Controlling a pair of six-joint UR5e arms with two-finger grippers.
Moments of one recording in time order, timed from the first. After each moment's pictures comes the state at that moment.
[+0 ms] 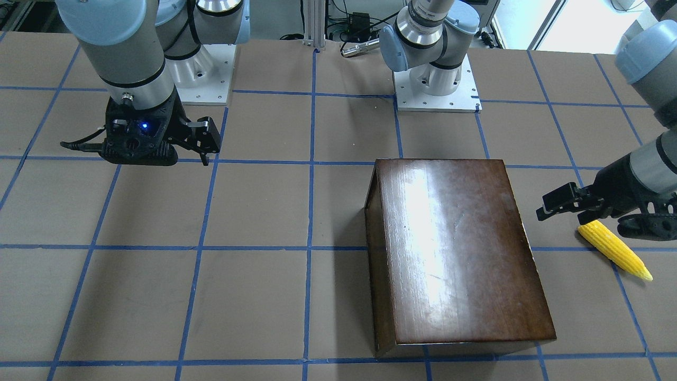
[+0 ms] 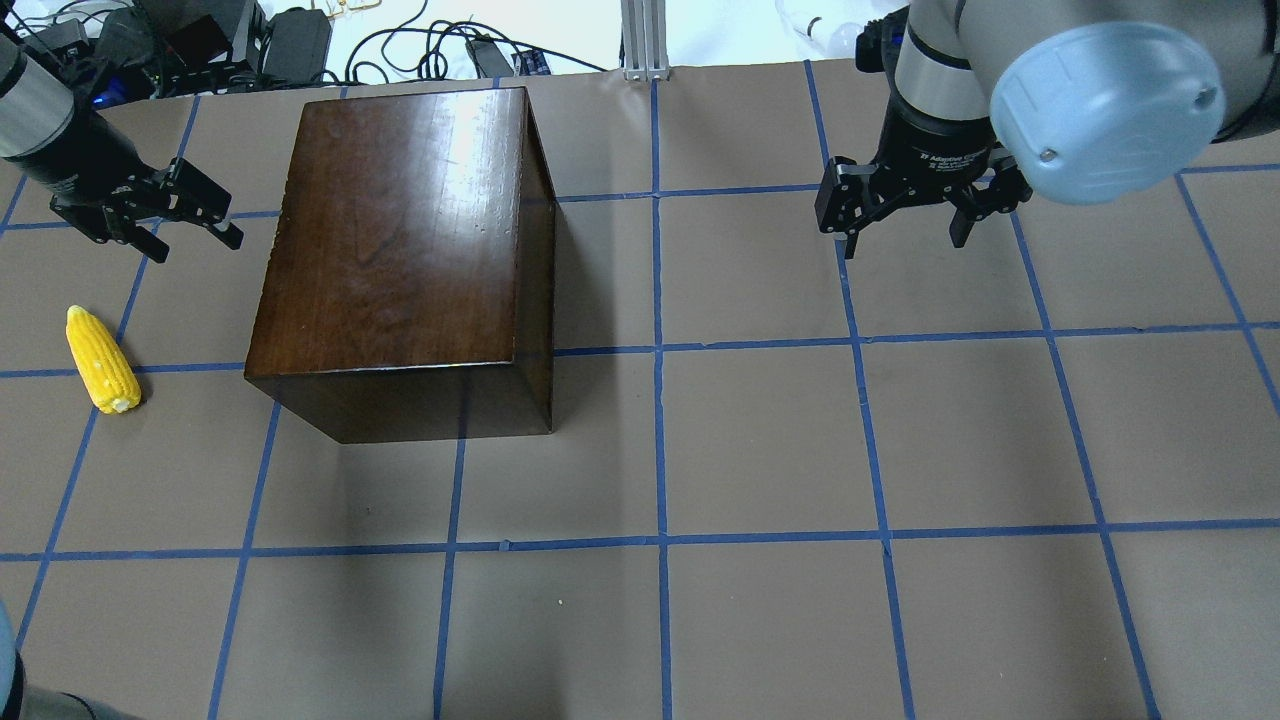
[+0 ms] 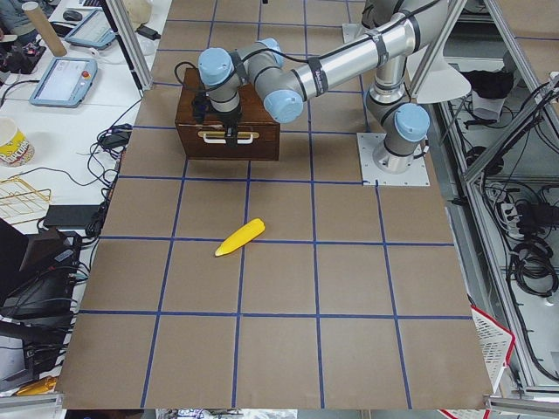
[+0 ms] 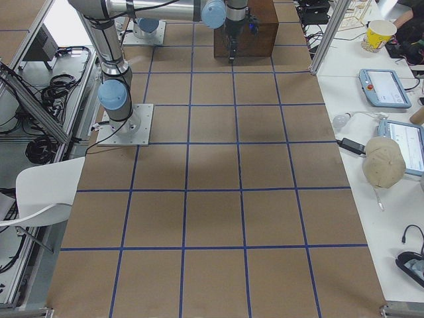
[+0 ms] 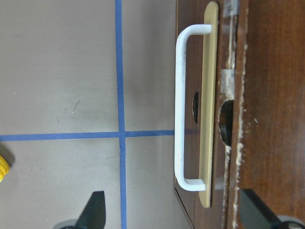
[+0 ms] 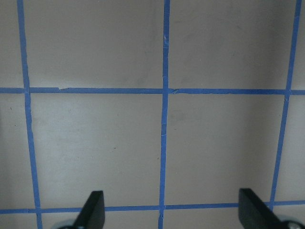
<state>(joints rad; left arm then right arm) -1.13 -1.84 -1.53 -1.47 1.42 0.47 1.65 -1.48 1.58 -1.63 -1.64 0.06</state>
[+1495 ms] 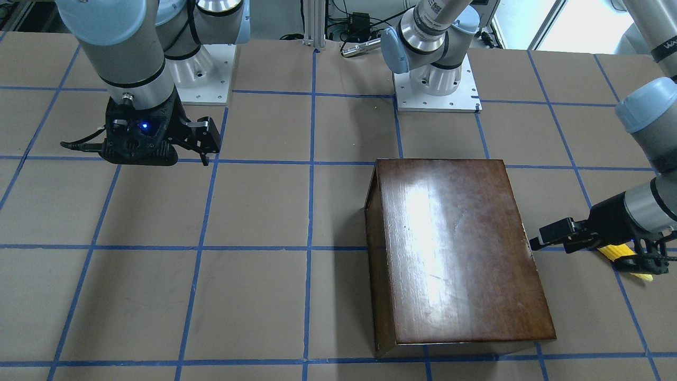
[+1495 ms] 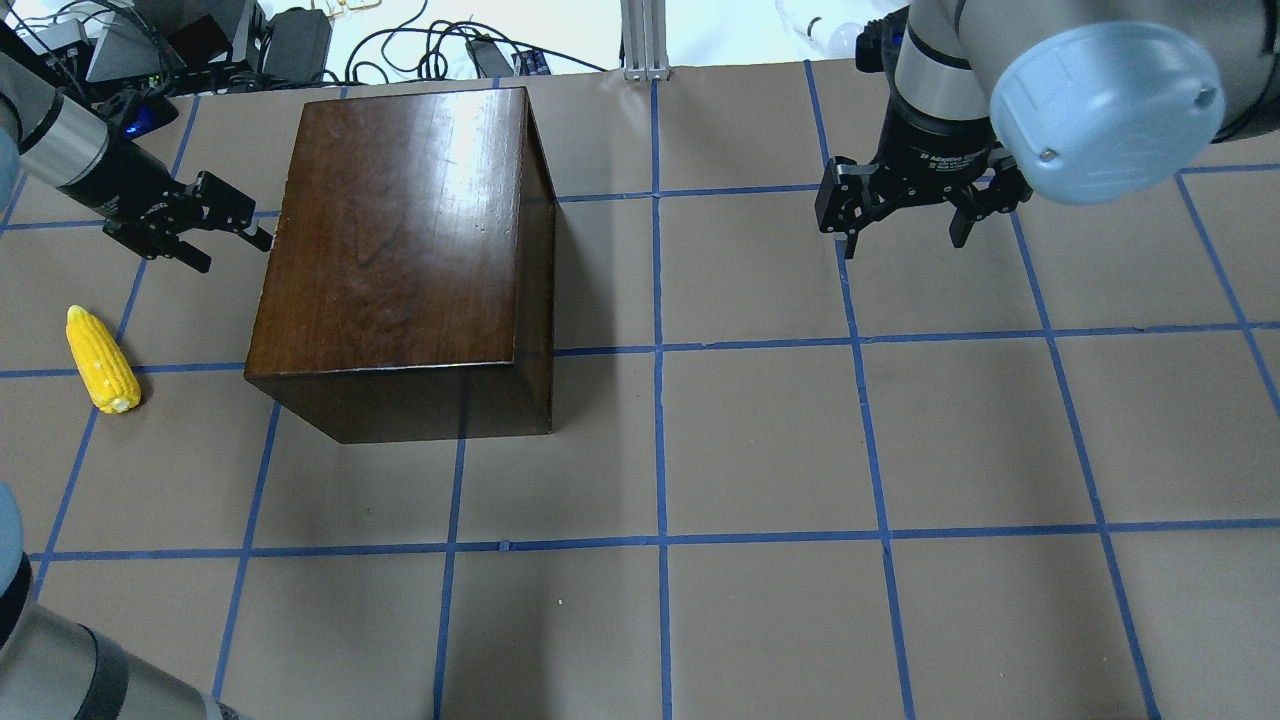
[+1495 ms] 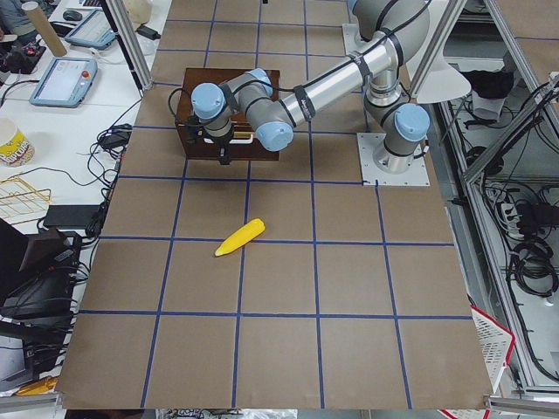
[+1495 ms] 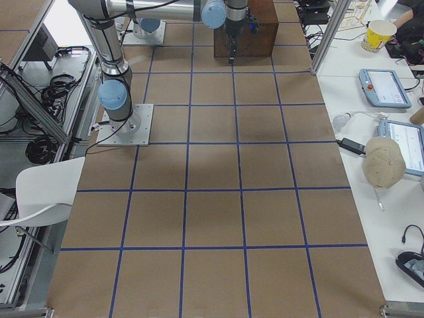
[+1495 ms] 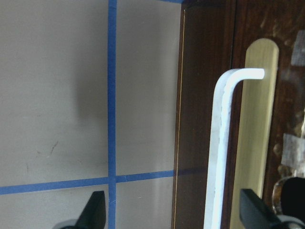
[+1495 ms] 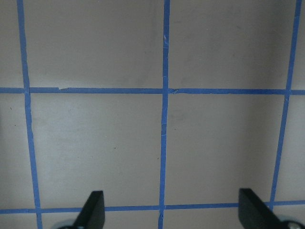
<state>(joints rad) -1.09 -1.96 -1.53 -1.40 1.30 0.45 1.65 -1.48 1.58 -1.62 -1.64 0.06</state>
